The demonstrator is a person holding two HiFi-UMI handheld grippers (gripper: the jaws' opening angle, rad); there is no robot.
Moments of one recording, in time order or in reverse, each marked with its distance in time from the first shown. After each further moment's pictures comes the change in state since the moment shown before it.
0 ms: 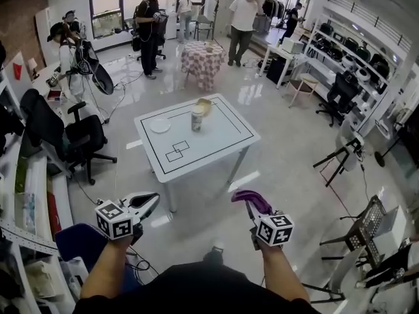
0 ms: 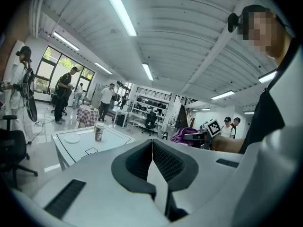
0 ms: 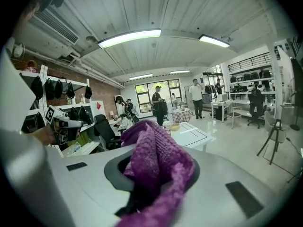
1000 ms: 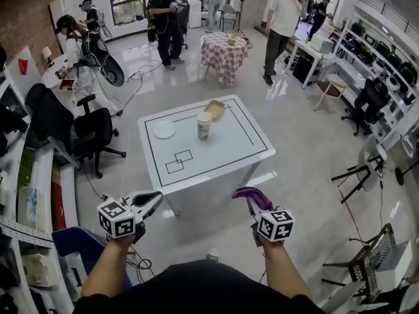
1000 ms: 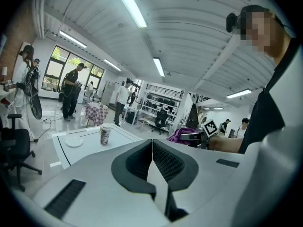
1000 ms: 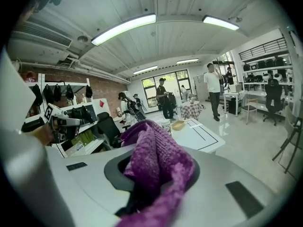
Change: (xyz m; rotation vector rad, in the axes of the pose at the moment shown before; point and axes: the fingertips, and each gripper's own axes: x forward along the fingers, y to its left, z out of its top) left arm 0.183 0.104 0.049 -0.047 0.036 0.122; right arm 0.191 -0.158 0.059 0.003 0.088 0.149
